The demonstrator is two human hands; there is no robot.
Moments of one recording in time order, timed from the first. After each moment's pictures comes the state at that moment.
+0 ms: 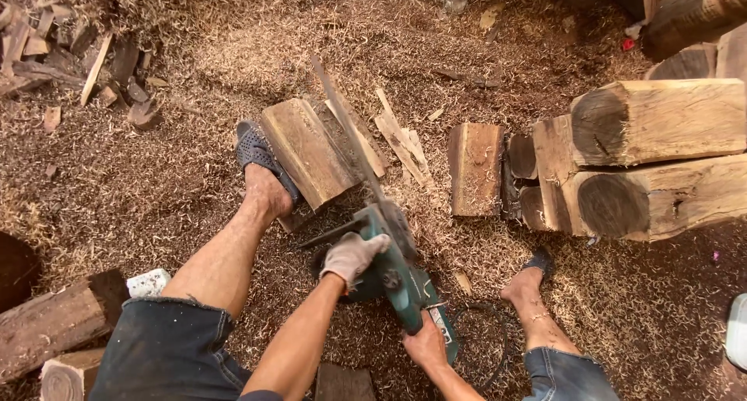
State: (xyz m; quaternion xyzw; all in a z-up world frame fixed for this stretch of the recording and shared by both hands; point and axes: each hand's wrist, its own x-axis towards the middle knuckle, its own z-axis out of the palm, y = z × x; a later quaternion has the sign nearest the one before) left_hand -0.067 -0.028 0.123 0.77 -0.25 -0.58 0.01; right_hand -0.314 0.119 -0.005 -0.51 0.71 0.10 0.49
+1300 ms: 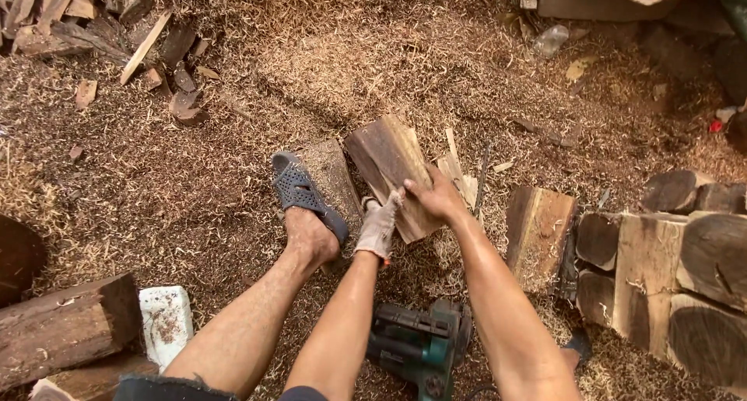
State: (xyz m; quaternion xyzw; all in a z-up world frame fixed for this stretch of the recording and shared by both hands) left_hand 0.037 -0.154 -0.012 0.70 0.05 -0.56 0.43; right_hand -0.062 -0.267 0.067 -0.59 0.56 0.11 0.57
